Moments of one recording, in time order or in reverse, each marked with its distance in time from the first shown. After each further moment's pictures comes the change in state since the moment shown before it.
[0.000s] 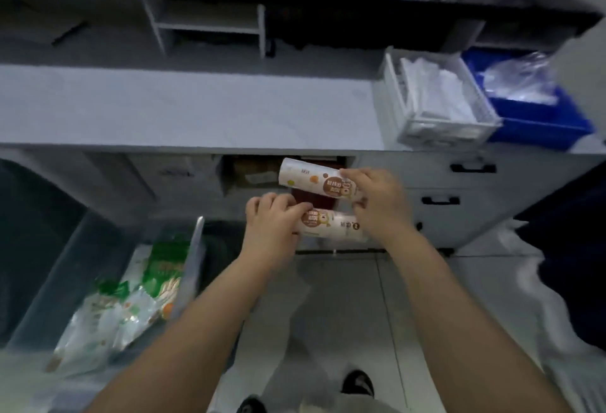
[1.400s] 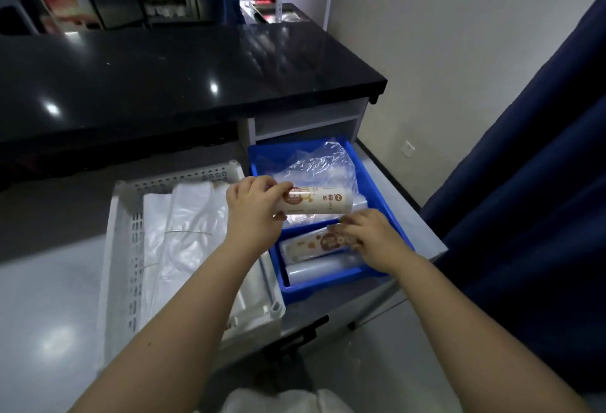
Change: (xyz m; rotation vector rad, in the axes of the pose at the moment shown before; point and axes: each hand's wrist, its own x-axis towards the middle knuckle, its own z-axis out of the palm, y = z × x) left_hand 0.598 0.369 0.187 -0.194 0.092 0.258; right_hand 0.203 0.626 -0.156 -0.128 -0.205 0.080
